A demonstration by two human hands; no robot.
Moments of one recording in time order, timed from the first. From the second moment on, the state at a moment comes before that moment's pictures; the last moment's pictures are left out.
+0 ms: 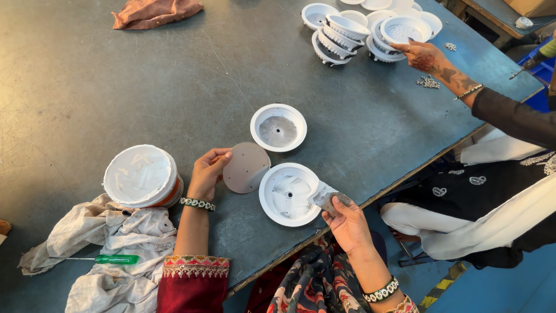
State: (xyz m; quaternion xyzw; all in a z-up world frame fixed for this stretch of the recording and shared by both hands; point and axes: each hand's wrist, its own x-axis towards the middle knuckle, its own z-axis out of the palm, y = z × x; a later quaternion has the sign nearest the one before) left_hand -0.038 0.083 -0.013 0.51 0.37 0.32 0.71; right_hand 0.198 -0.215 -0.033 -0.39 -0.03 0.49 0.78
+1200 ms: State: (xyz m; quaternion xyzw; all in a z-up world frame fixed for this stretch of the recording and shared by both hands) left_hand 0.011 -0.093 0.036 0.01 -0.04 0.25 0.97; right_hand 0.168 -0.181 0.036 -0.41 -0.16 0.45 0.78
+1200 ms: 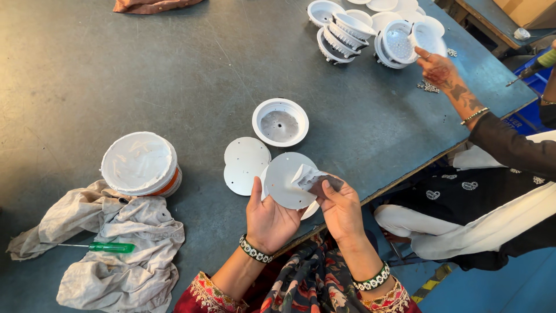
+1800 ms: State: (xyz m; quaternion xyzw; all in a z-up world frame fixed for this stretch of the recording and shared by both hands) left_hand 0.021 -0.094 0.051 0.03 -0.02 0.24 0.97; right_hand 0.174 -0.188 0.036 -0.42 -0.17 0.50 0.74
